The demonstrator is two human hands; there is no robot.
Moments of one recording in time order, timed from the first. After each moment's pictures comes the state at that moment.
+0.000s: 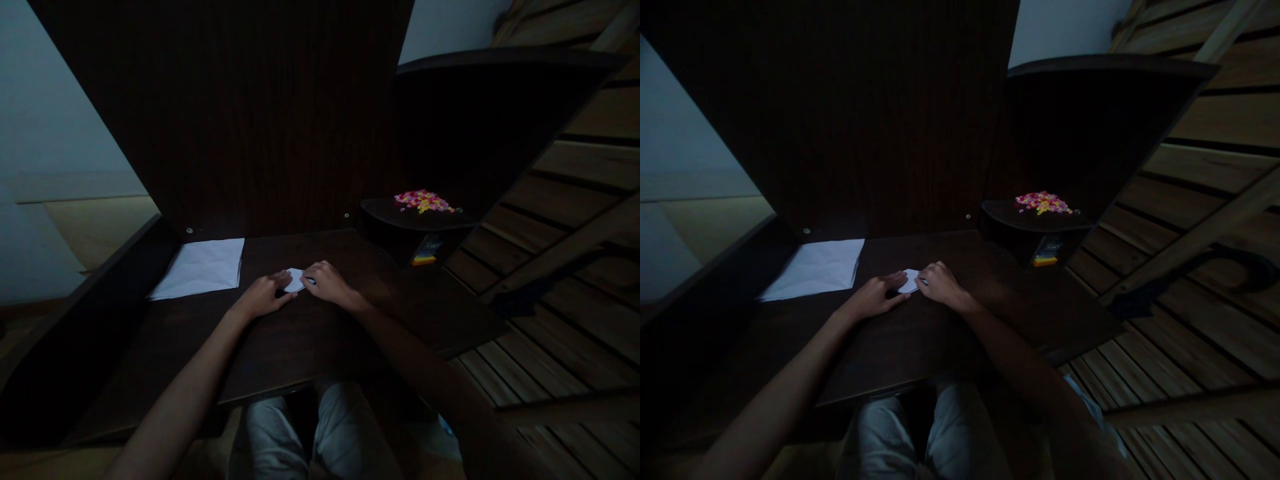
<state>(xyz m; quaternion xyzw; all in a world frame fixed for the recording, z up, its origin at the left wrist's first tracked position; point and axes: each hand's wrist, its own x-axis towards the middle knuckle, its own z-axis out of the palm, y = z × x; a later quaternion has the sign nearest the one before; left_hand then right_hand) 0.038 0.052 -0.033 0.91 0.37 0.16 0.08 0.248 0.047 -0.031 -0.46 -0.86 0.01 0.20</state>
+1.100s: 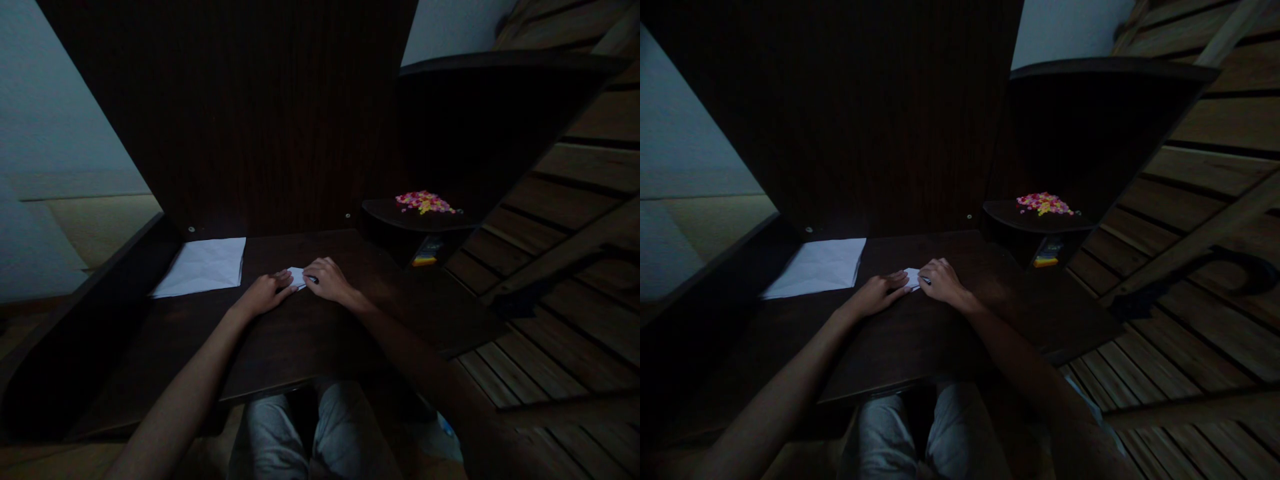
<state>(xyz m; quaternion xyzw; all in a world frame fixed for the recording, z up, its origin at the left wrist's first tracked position) 0.037 0.054 -0.033 0.91 0.37 0.16 0.11 0.254 0.050 -0.034 -0.44 -0.86 0.00 0.24</state>
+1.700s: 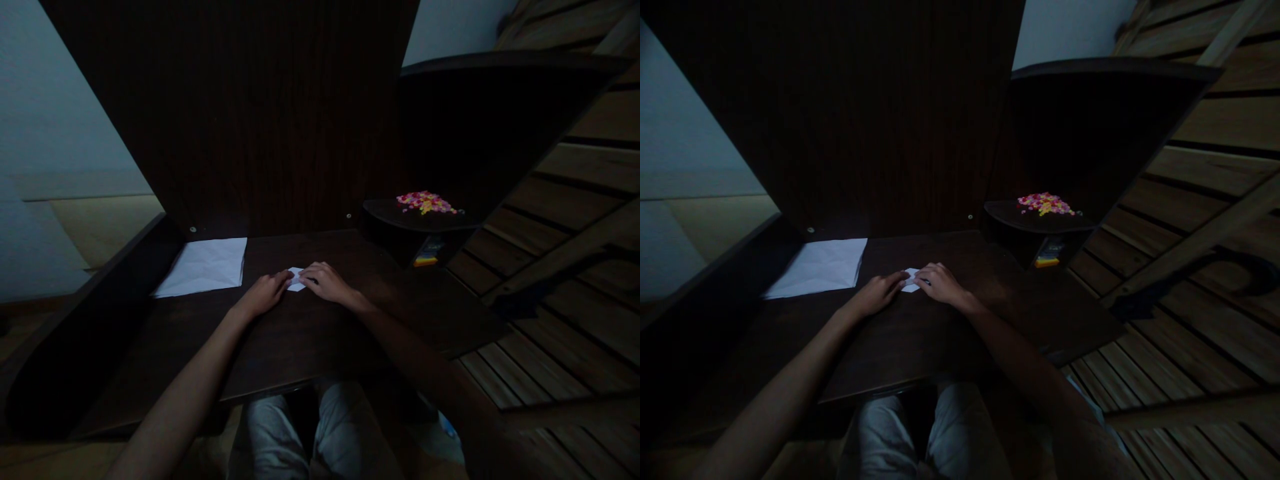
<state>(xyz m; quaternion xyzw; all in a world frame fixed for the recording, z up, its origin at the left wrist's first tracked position) 0.036 0.055 -0.034 0.90 0.39 0.17 0.12 0.251 0.051 -0.037 -0.40 -0.88 0.06 0.26</state>
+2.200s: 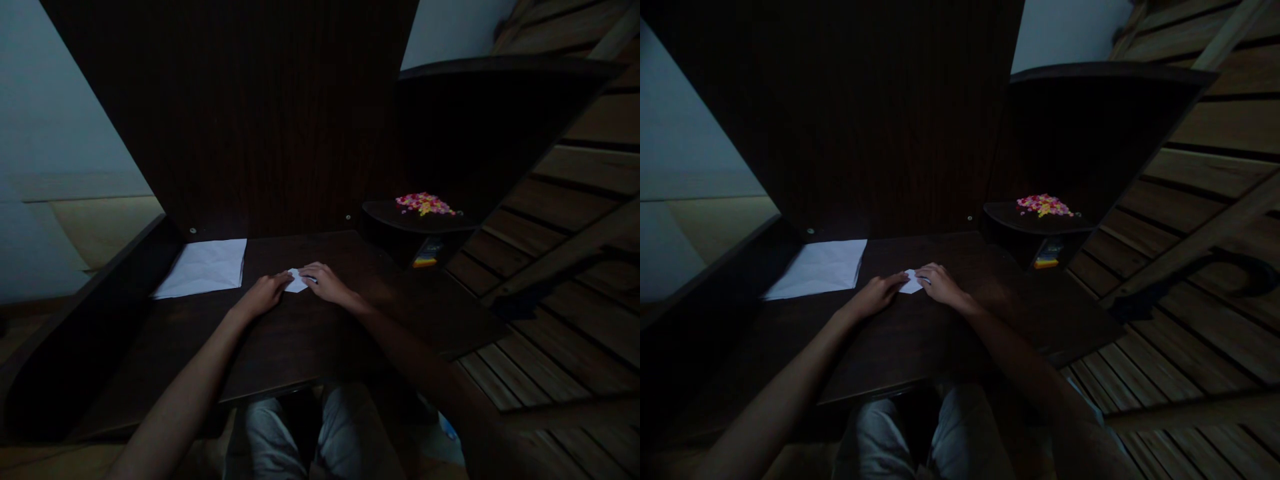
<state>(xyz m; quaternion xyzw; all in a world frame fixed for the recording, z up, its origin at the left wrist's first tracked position) 0.036 0.056 -0.035 0.90 0.38 0.18 0.14 0.251 0.060 -0.051 -0.42 -0.85 0.11 0.30</state>
